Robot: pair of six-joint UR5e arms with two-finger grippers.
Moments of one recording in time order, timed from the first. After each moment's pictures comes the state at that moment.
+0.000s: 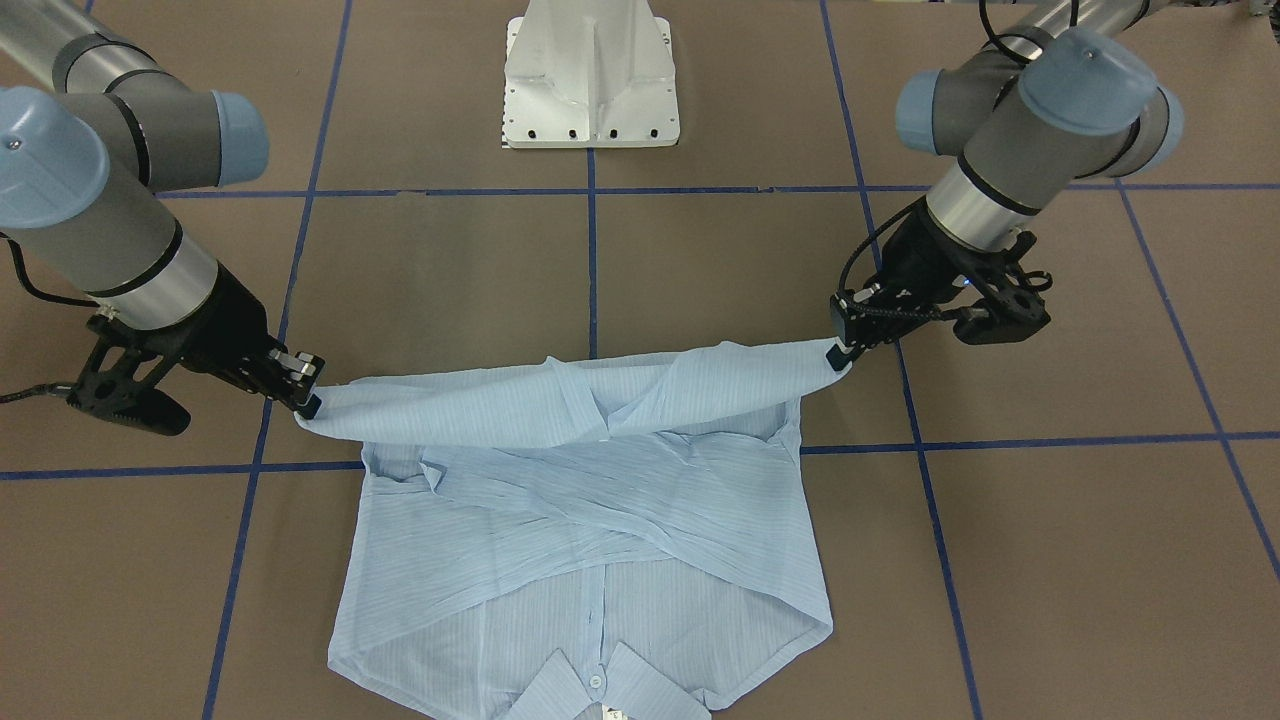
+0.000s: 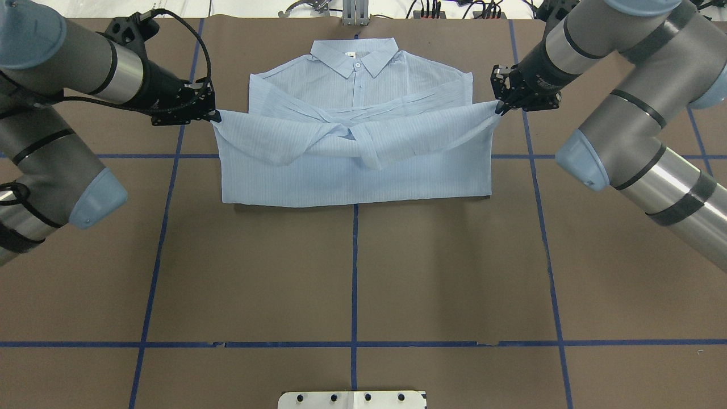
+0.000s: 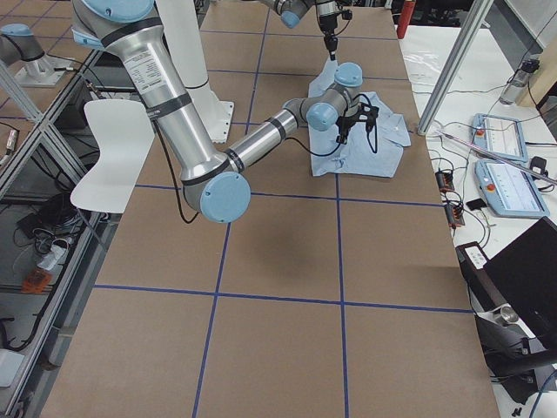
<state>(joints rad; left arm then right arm) -0.91 -2.03 -1.68 -2.10 -2.13 -1.42 0.97 -1.04 1.63 -1.37 2.19 1.27</state>
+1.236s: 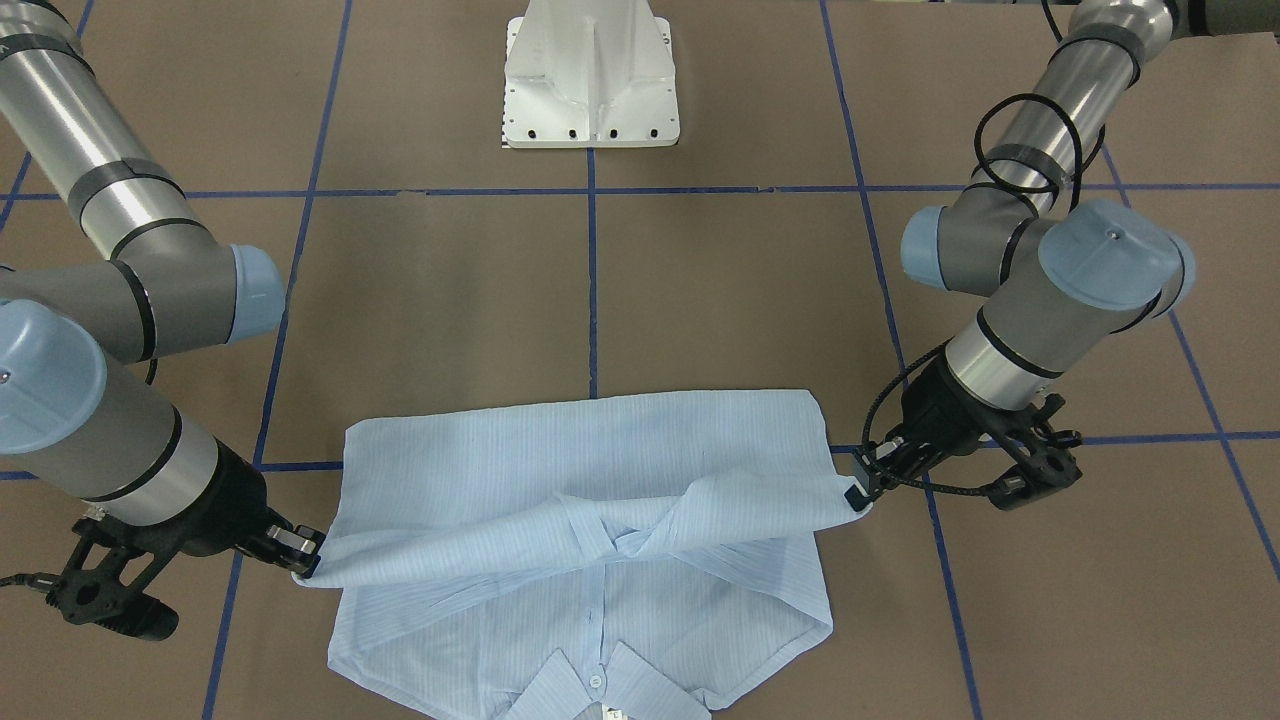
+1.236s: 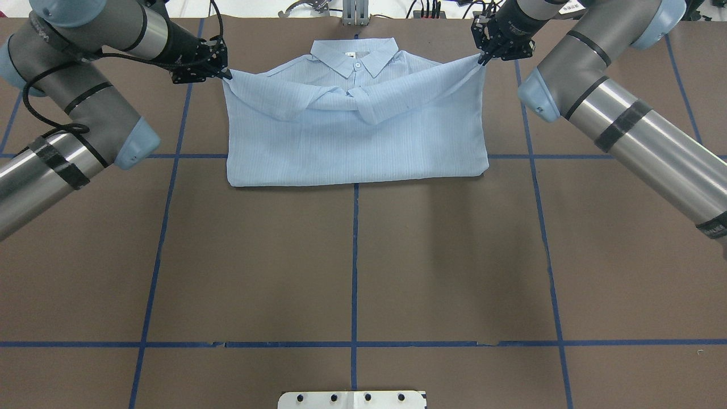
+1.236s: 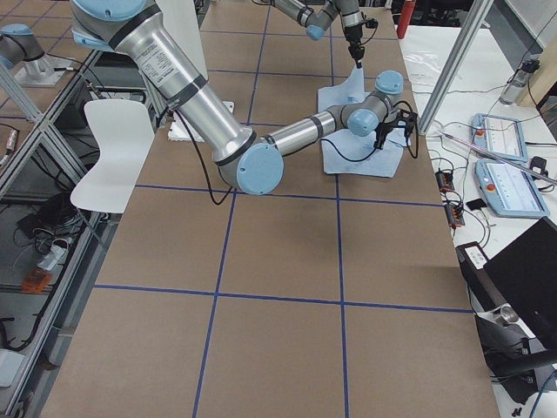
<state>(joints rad) -0.97 -2.22 -1.27 -2.34 -2.12 -1.46 1.03 -0.80 1.17 -1.16 2.19 1.25</state>
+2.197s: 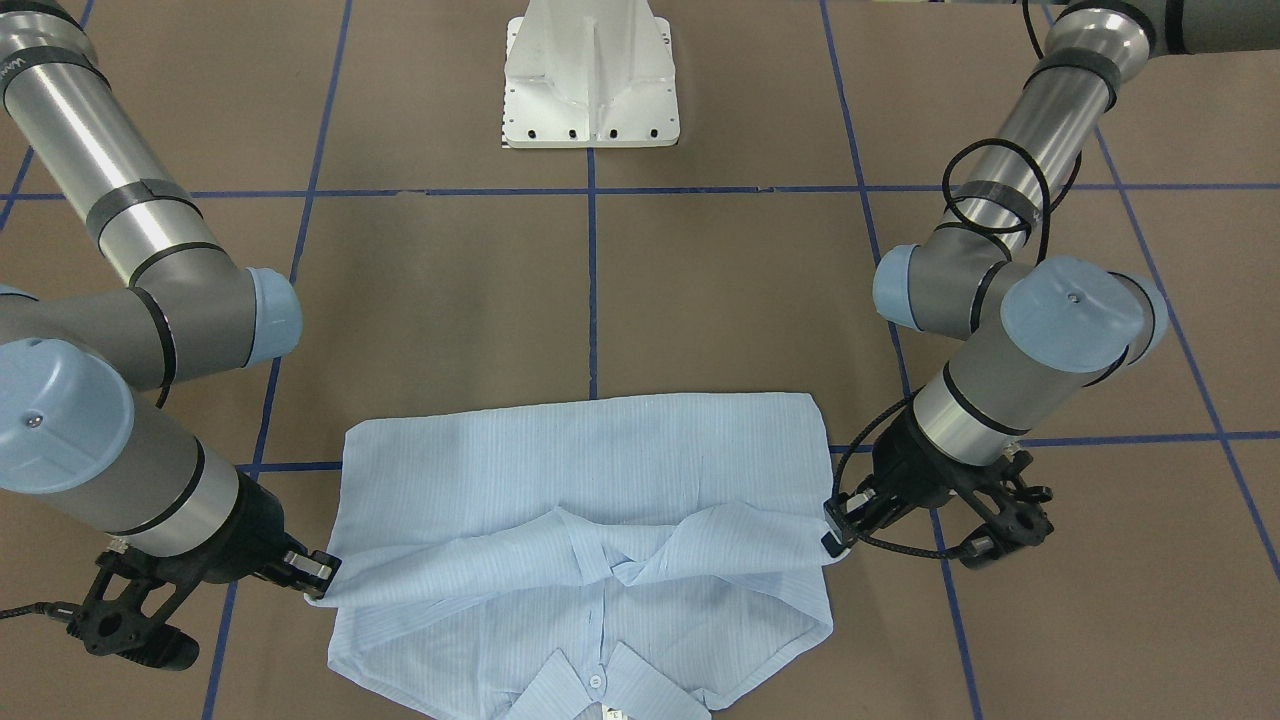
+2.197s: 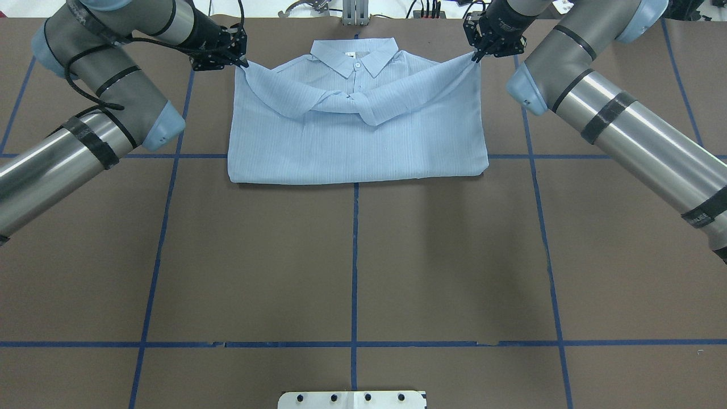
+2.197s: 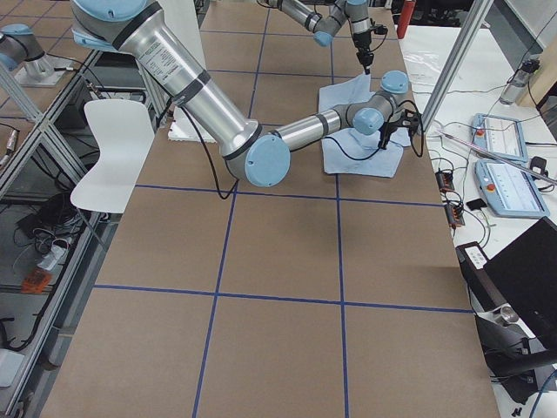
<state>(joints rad) -0.97 -2.33 -1.12 -2.36 -2.10 -1.46 1.02 -0.75 1.10 -1.16 2.18 1.24</state>
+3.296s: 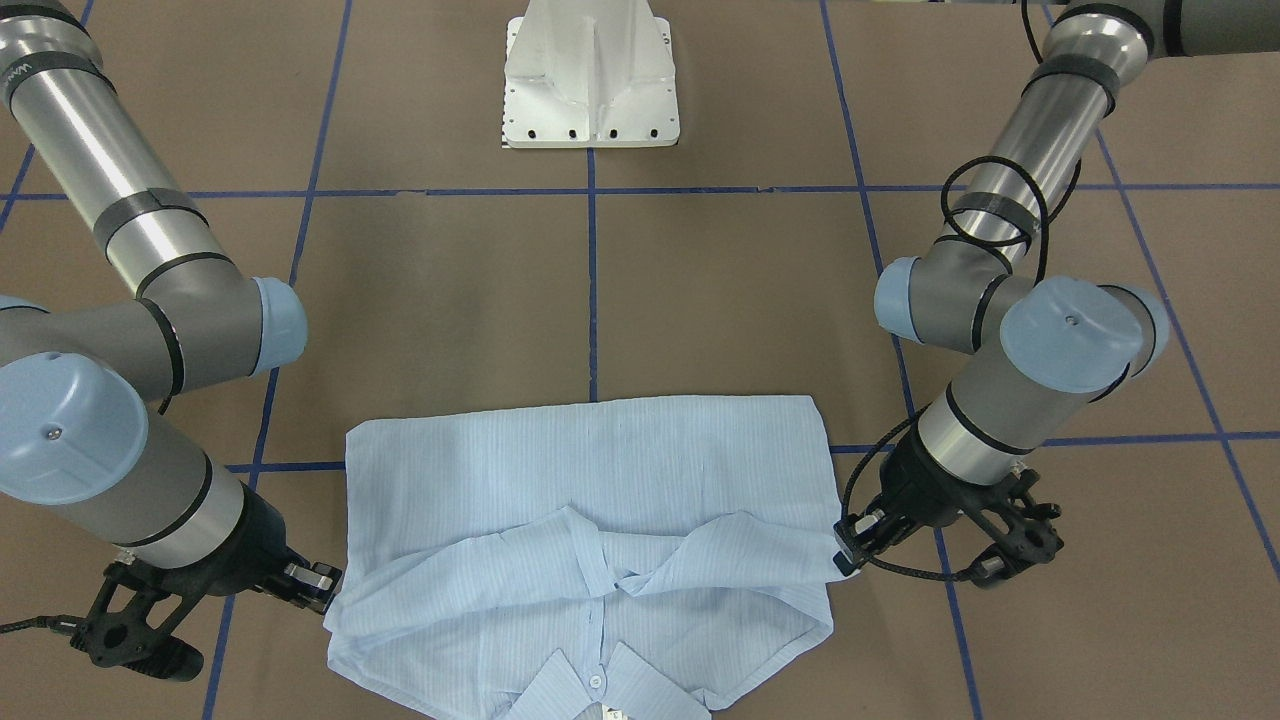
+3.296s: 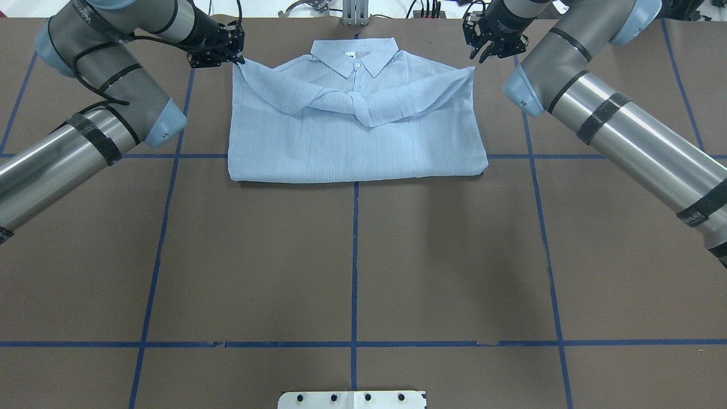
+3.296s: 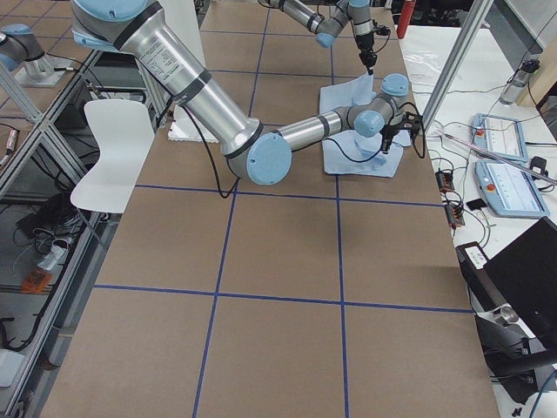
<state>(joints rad) -0.97 -2.35 -1.07 -2.36 -2.08 -1.46 1.01 -0.75 1.07 -1.12 2.12 1.22</state>
